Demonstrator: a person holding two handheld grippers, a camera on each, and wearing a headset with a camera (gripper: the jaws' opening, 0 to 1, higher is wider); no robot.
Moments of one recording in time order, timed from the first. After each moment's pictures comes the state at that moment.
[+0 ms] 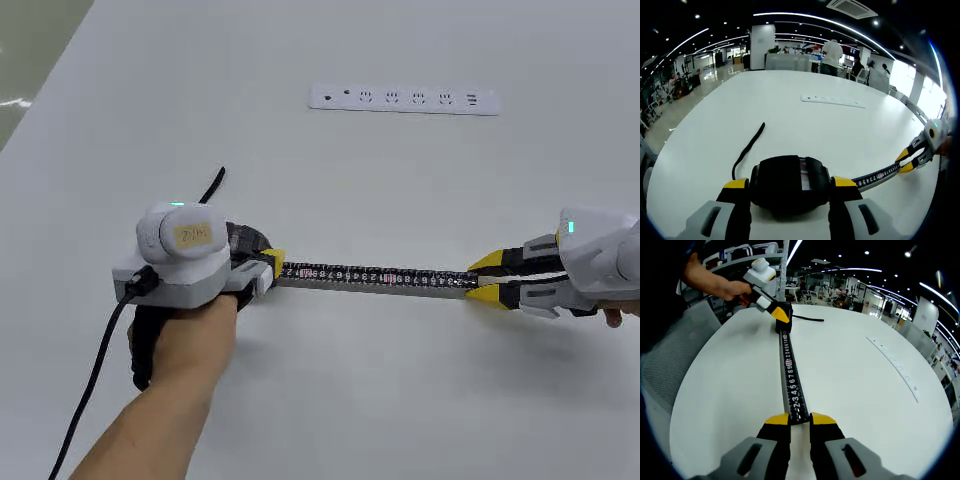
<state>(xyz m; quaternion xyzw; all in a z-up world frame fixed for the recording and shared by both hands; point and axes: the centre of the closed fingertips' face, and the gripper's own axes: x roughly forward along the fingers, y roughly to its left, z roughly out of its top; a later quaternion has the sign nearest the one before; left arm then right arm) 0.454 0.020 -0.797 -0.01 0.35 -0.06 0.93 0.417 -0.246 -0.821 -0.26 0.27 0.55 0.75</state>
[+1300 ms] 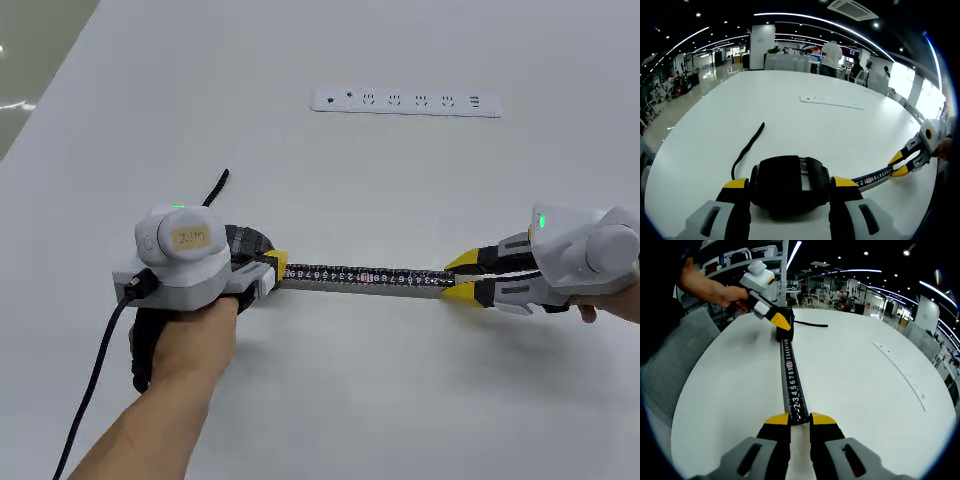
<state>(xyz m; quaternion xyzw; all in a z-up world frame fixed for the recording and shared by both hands) 0.455 0.021 -0.797 -0.02 0.35 -0.07 0.93 0.420 -0.210 -0.821 -0.24 0.27 0.56 0.75</state>
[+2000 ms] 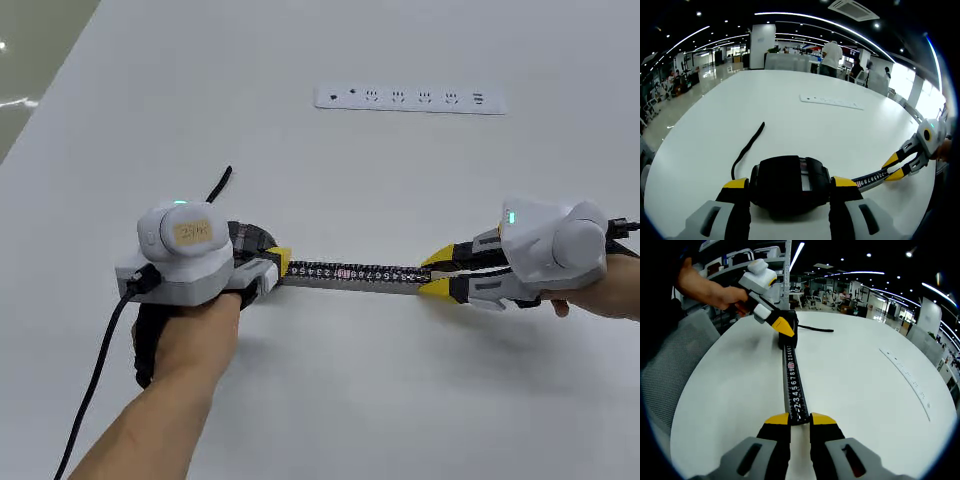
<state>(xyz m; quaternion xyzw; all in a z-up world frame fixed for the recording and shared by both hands) 0.454 0.020 -0.797 -0.03 0.35 -0.07 0.93 0.422 -0.183 -0.821 -0.24 0.26 0.57 0.74</state>
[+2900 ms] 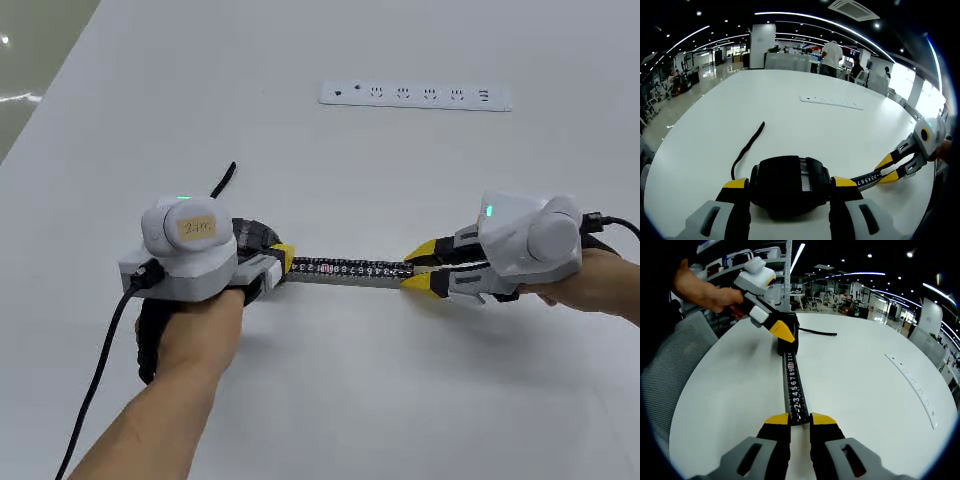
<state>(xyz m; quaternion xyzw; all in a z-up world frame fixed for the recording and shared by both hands) 0.454 0.021 -0.797 -0.03 0.35 -0.07 0.93 0.427 -0.156 -0.822 -0.23 0.25 0.58 0.74</state>
